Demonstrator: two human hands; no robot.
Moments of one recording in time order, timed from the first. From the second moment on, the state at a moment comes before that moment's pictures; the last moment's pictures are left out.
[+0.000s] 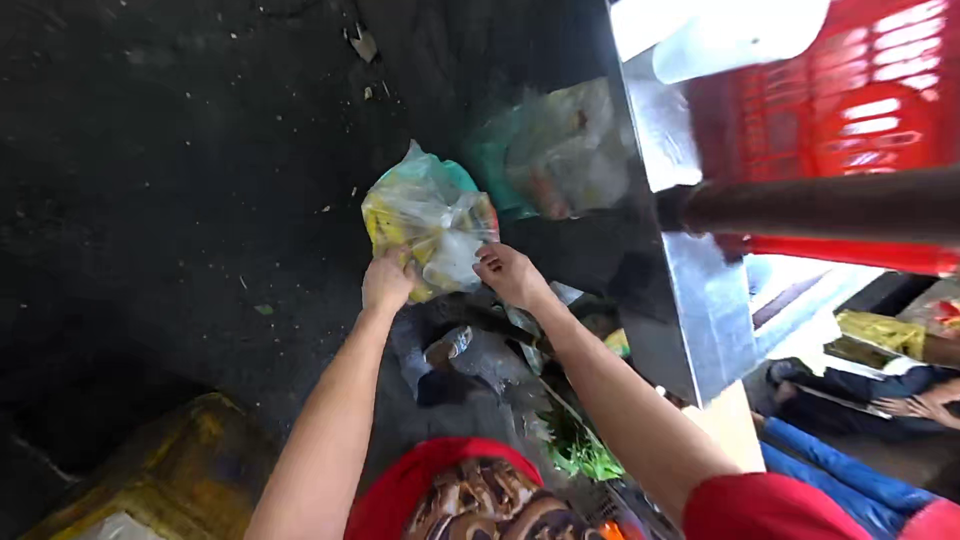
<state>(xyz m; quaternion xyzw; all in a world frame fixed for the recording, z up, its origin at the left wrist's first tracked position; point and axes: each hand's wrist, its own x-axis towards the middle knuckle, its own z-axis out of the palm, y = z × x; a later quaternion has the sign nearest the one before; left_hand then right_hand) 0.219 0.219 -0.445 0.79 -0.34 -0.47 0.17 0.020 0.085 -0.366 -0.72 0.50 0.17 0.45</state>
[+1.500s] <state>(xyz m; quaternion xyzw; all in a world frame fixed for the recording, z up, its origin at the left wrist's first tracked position) 0.263 0.181 -0.553 0.67 -0.04 -0.65 0.36 0.156 0.012 -0.530 -0.67 0.55 0.25 0.43</state>
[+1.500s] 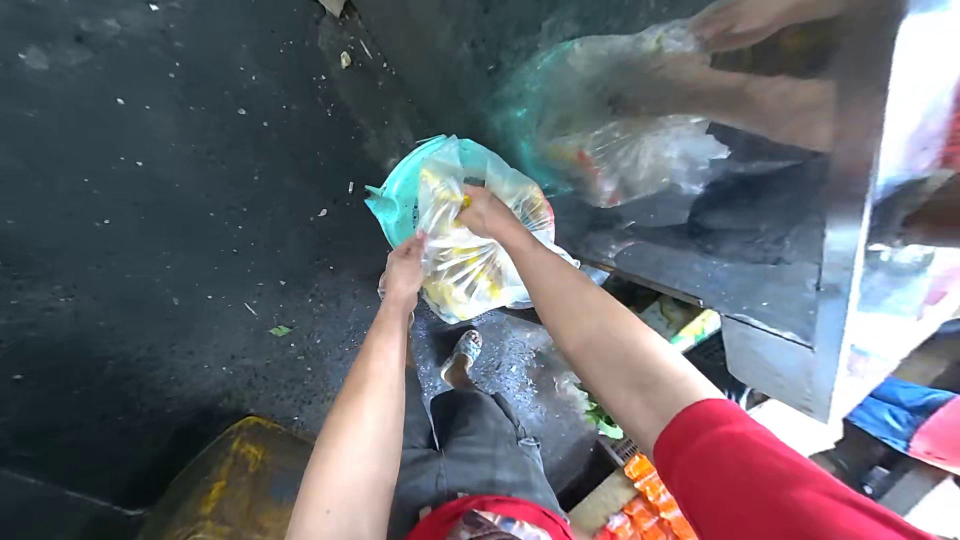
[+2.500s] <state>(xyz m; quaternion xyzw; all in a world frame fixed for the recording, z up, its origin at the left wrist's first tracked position) 0.264 0.079 -0.527 0.75 -0.41 -0.42 0.31 0.096 0.027 -0.410 -0.29 0.78 -0.31 0.46</state>
